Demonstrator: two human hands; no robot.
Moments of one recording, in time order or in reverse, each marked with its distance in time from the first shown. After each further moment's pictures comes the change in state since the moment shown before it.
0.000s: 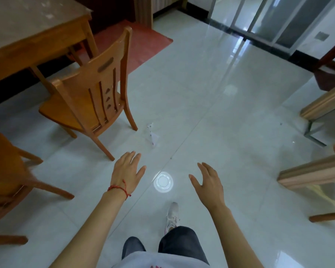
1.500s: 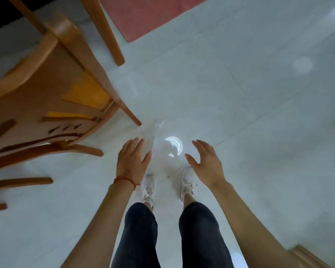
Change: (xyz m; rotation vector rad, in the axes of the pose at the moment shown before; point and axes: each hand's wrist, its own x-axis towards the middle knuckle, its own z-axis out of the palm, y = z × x) left_hand 0.471 0.021 0.046 -0.233 -0.022 -0.471; right_hand 0.578 -0.023 0.028 -0.078 -0.447 -0.278
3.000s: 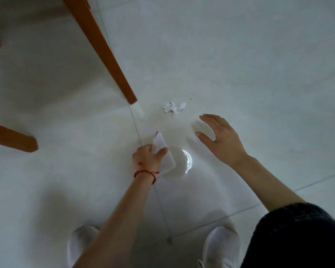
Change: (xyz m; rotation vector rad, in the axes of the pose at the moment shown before) left_hand 0.273 -0.205 0.480 -0.553 0.173 -0.598; right_hand 0.358 0.251 0.372 -0.087 0.020 -0.461
